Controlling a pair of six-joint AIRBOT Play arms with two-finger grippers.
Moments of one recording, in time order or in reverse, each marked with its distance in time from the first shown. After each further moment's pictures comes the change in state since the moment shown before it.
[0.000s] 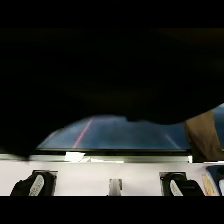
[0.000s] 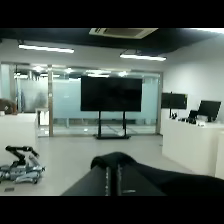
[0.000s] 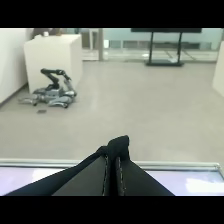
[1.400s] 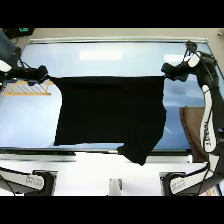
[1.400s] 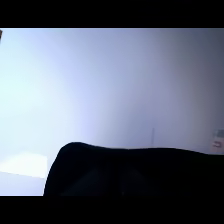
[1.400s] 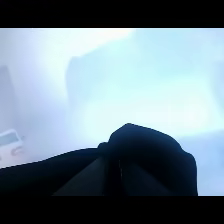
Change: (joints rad) left arm -0.192 -0.993 -0.357 0.175 0.008 -0.124; right arm 0.002 -1.004 -0.247 0.120 -0.157 0.266
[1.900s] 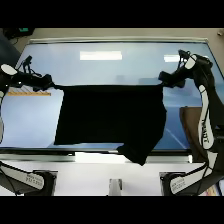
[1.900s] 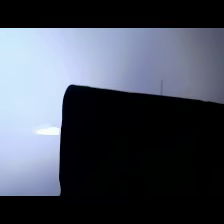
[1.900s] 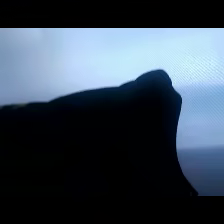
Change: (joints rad) left arm 0.031 -0.065 -0.003 -0.019 -0.217 0.175; right arm -0.002 -0.021 -0.003 -0.019 0.267 -0.106
